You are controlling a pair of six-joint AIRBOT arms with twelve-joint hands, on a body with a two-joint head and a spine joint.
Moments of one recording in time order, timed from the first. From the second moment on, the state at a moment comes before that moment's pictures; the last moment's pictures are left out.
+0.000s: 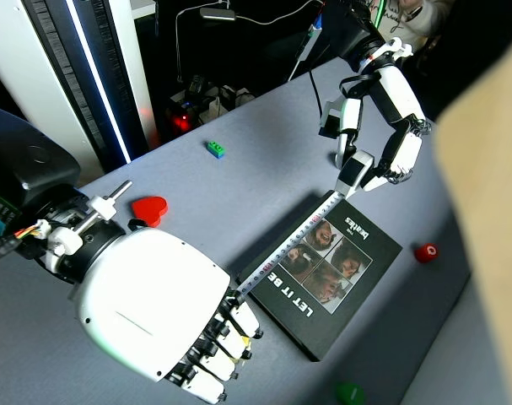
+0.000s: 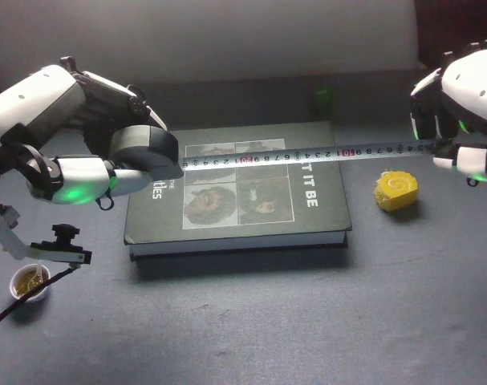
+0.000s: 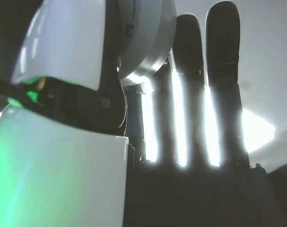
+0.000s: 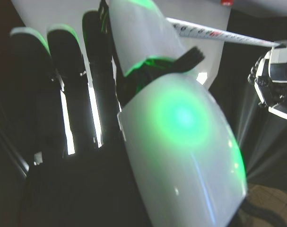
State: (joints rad) left arm 0.79 -0.84 0.92 -0.54 -0.78 0.76; right arm -0.38 -0.91 0.83 1.13 0.61 -2.06
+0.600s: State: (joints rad) left arm 0.79 -0.84 0.92 -0.54 -0.78 0.75; right arm -0.39 -0.87 0.83 1.10 0.59 -2.05
